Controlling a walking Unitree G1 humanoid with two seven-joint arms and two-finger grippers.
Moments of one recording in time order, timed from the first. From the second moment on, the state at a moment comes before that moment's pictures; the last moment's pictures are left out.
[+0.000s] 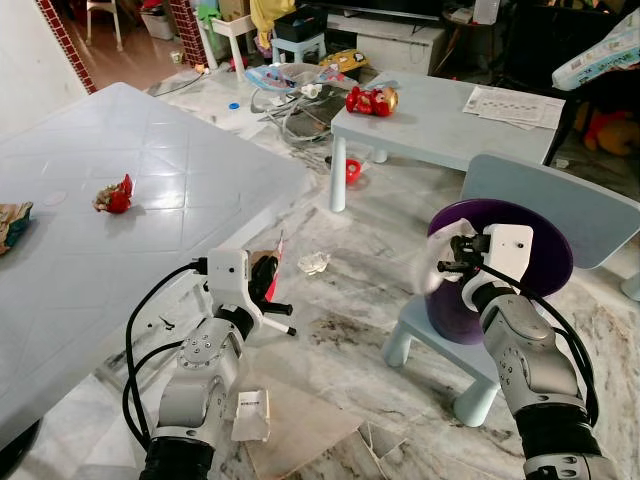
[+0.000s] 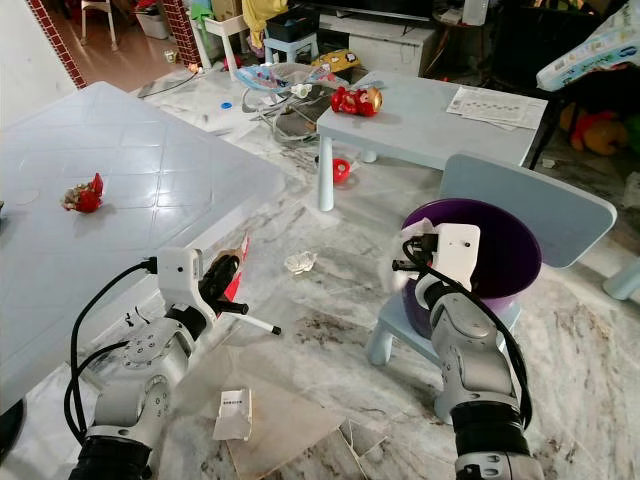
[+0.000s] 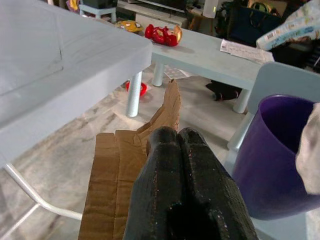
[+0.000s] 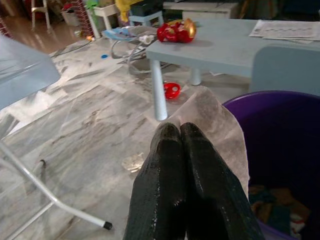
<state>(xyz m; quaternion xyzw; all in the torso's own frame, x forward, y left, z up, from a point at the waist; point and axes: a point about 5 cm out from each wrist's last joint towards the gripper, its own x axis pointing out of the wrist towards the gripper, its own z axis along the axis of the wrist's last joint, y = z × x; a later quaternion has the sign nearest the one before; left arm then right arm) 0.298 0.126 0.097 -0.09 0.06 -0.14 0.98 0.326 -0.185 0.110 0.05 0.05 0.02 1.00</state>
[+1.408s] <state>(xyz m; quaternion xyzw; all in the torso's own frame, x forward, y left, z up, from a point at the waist) 0.300 0.128 0.099 -0.09 0.05 -0.13 0.98 0.324 -0.191 0.106 0.05 0.07 0.02 1.00</state>
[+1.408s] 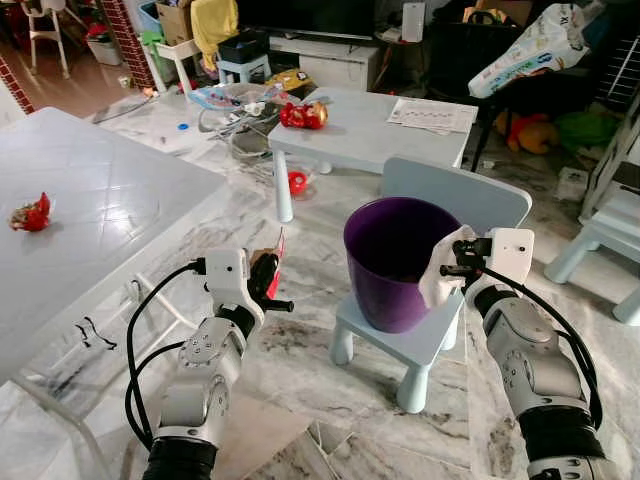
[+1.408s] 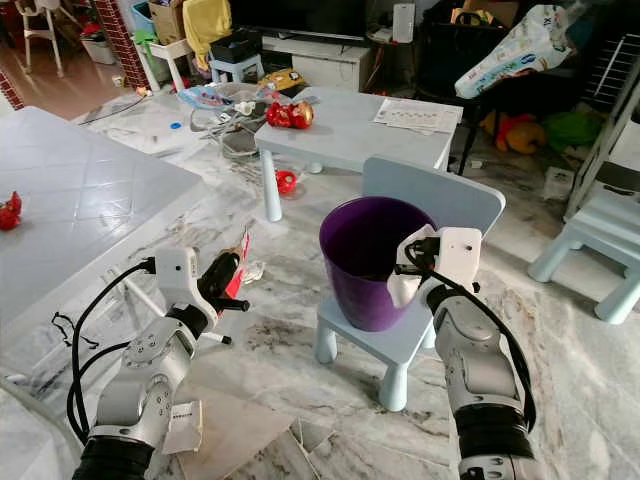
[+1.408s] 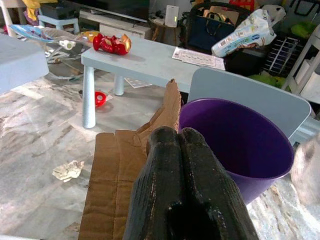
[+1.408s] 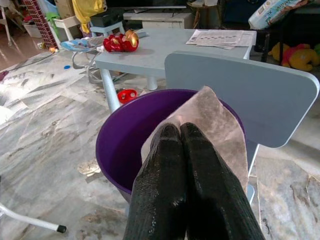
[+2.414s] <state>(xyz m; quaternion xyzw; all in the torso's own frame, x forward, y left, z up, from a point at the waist) 0.296 0.127 0.091 -0.08 0.07 -0.15 0.98 0.327 -0.177 0.110 0.05 0.06 0.03 1.00</state>
